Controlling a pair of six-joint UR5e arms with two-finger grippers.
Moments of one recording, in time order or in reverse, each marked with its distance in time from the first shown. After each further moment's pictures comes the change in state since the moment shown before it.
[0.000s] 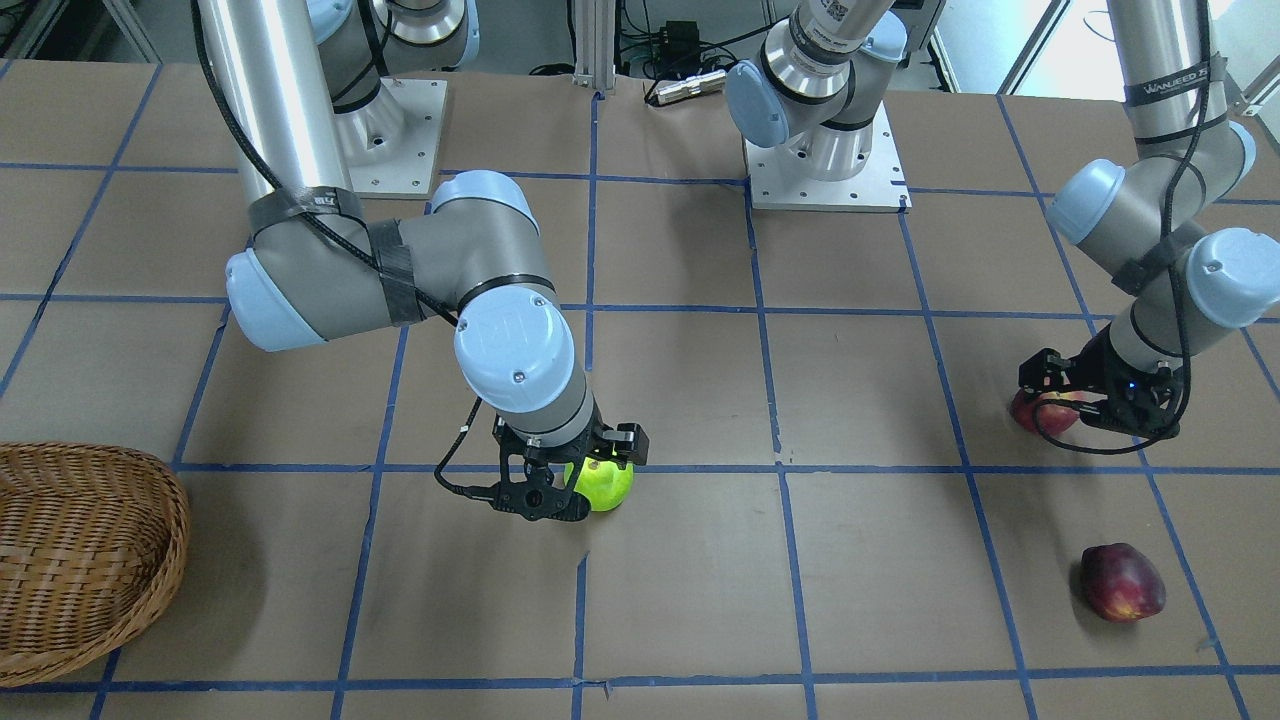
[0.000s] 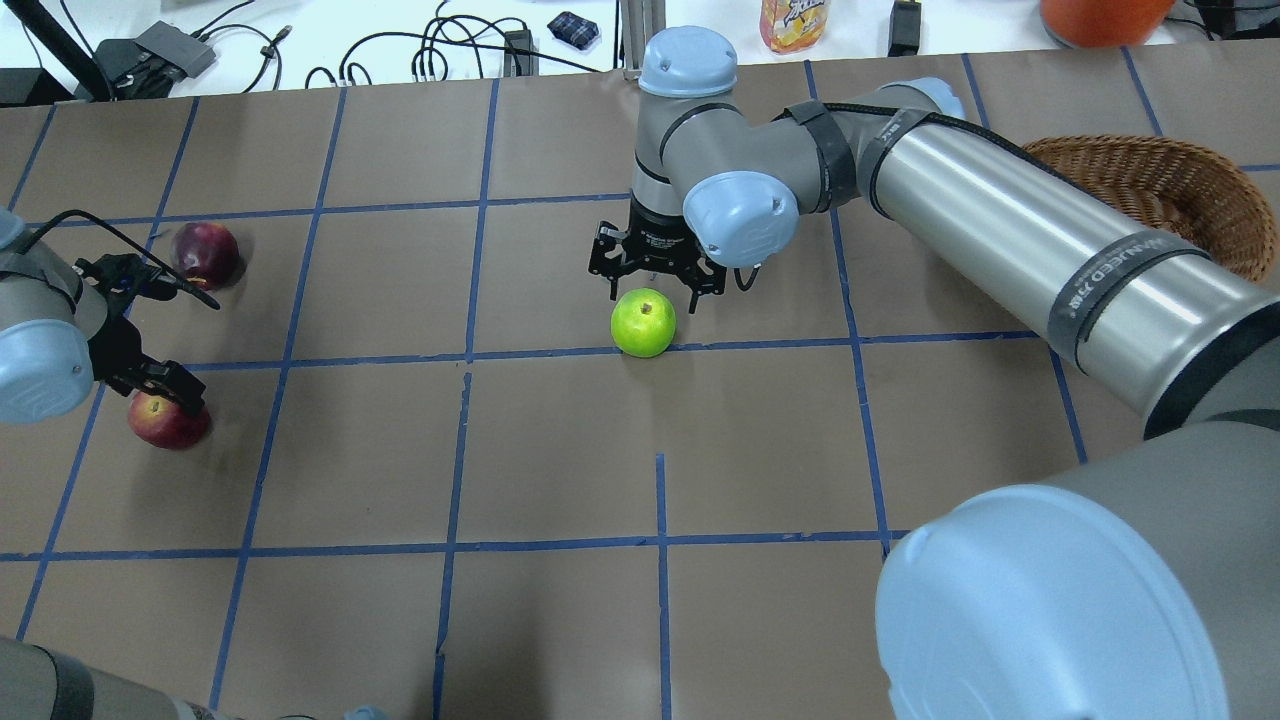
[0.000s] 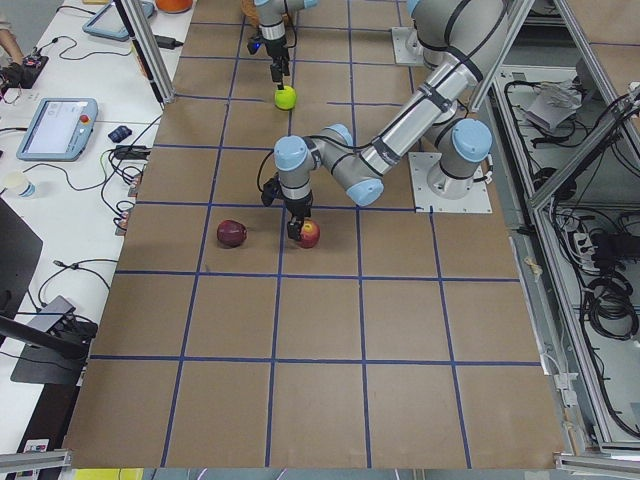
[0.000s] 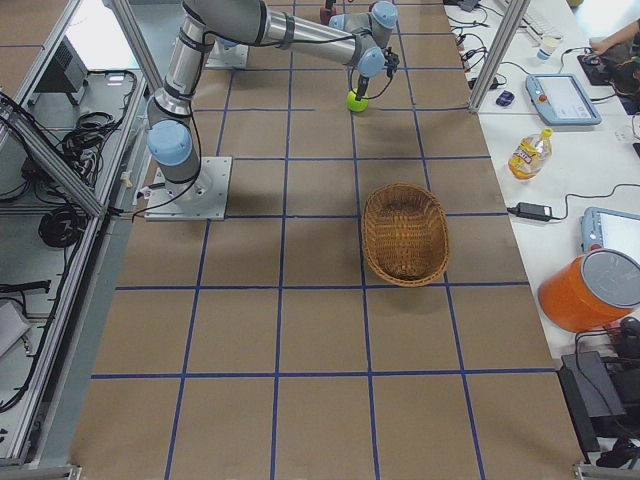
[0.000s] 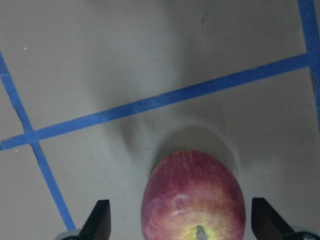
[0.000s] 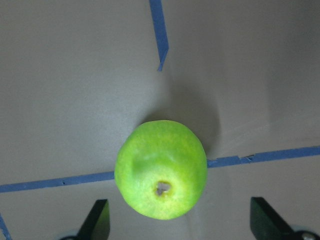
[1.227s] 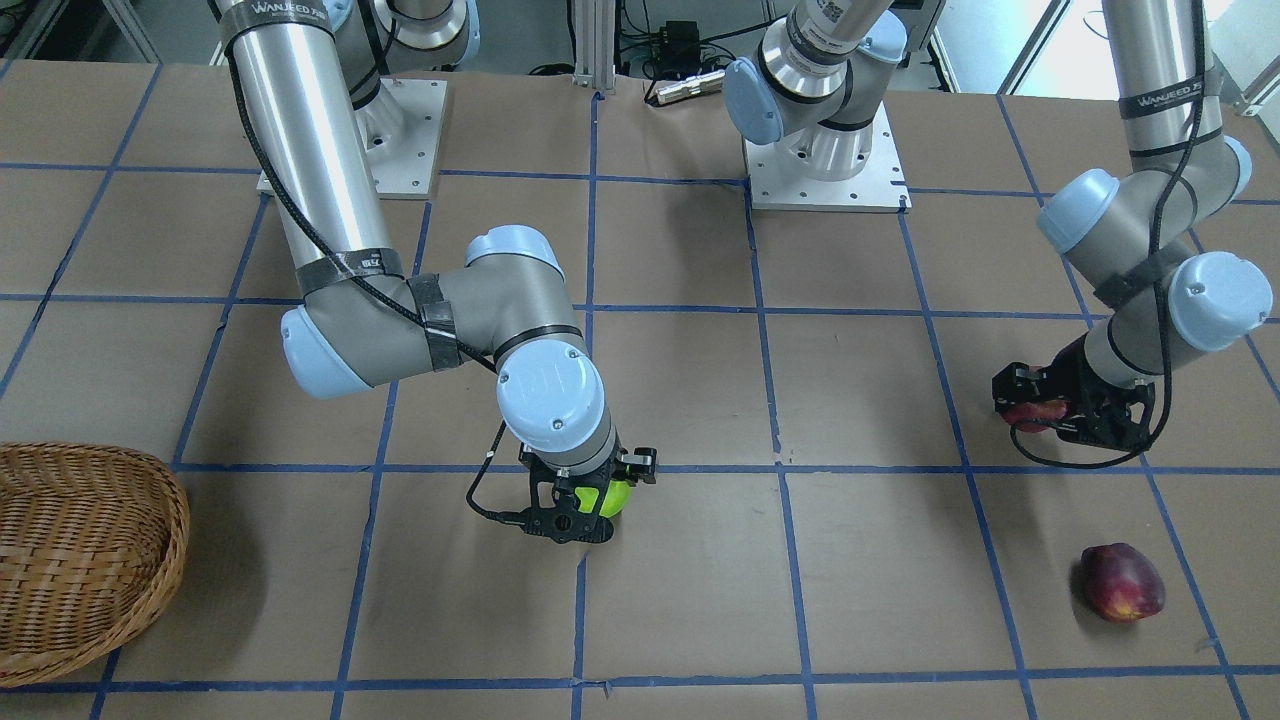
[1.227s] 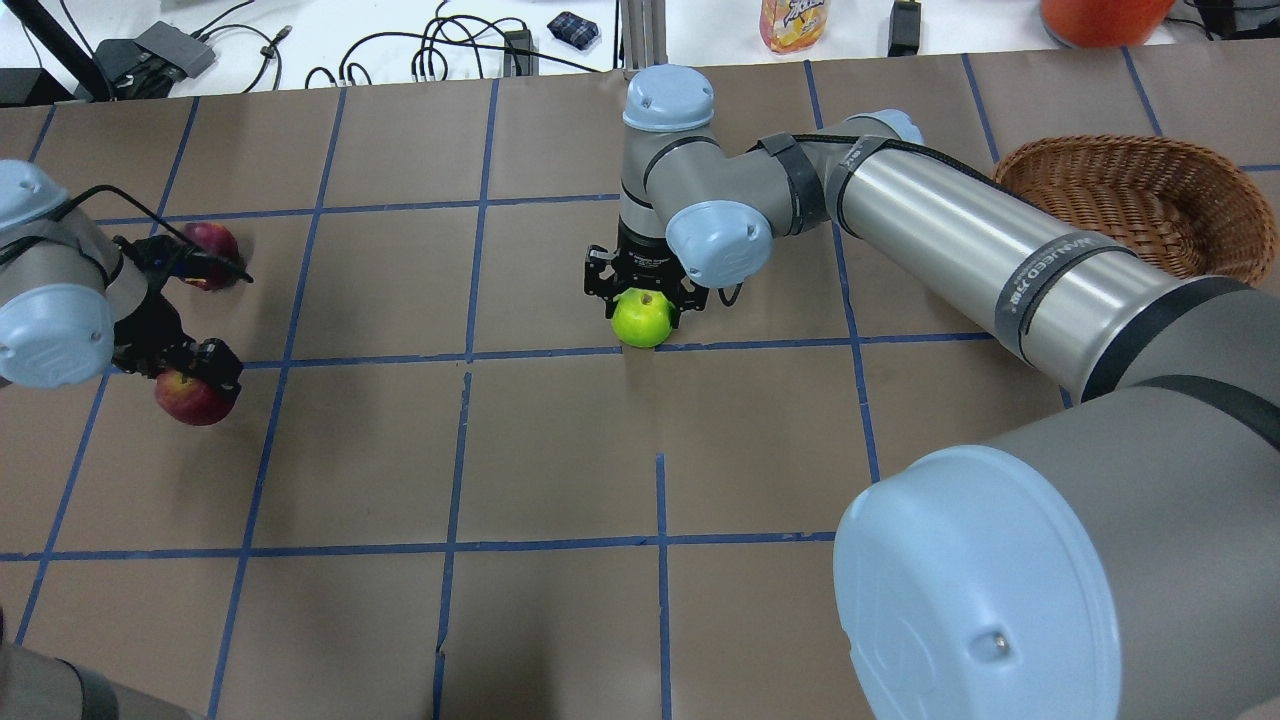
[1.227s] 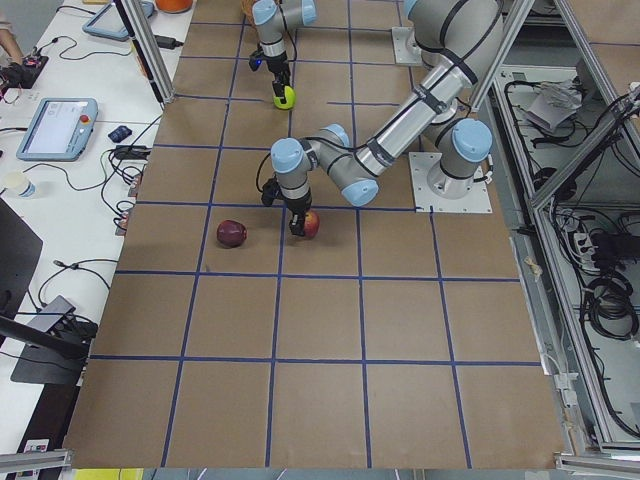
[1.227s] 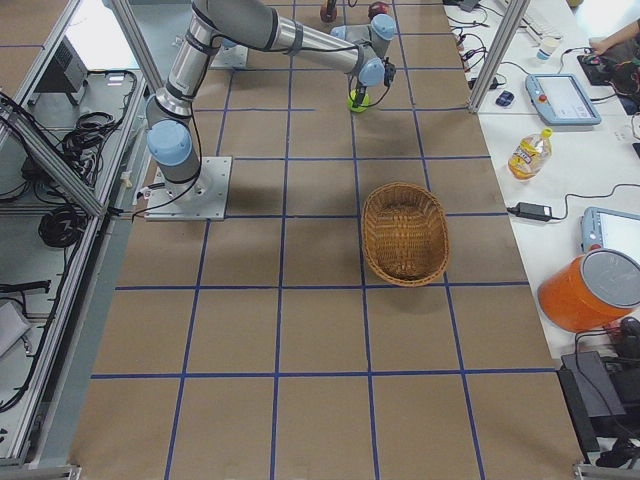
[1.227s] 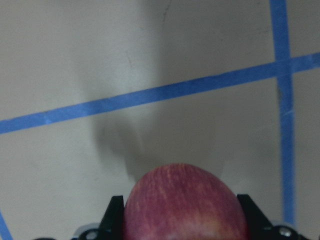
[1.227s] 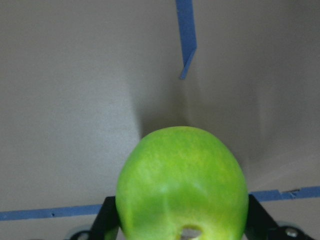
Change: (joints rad) left arm -0.141 0.016 0.091 -0.208 -0.013 -0.306; right arm 0.013 0.056 -0.009 -0.059 -0.002 -0.009
